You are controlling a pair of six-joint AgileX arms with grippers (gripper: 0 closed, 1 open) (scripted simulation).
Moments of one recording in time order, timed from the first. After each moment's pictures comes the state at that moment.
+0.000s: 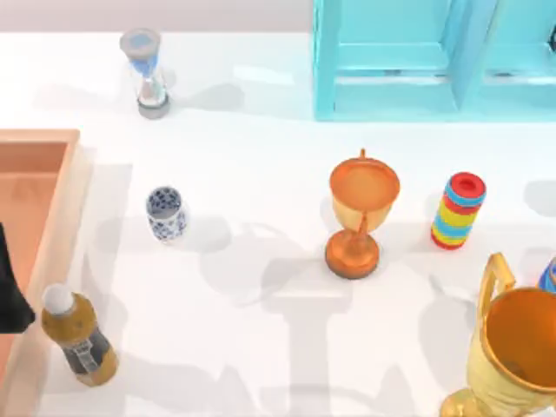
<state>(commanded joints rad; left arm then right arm) 0.00 0.00 0.00 0.00 0.00 0.00 0.00 0.00 0.00 0.00 0.00 0.00</state>
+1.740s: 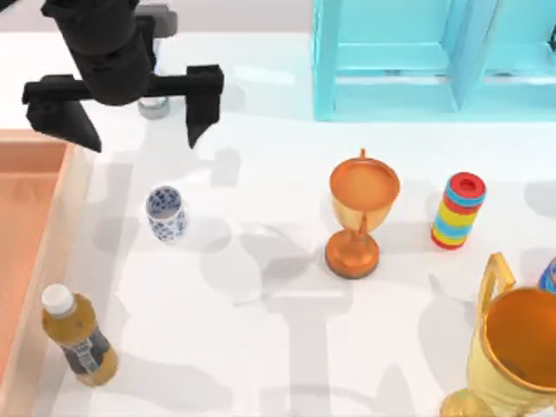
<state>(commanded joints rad) -0.37 1.96 1.79 -1.27 0.00 -0.36 0.00 0.00 0.00 0.00 0.00 0.00</state>
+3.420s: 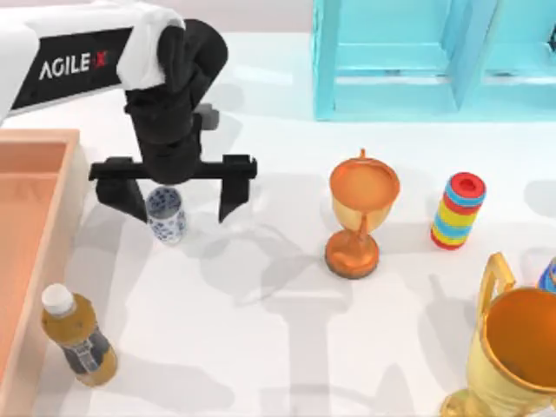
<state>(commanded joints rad) -0.41 2.20 1.65 -1.02 0.00 -0.38 0.00 0.00 0.00 0.00 0.00 0.00</state>
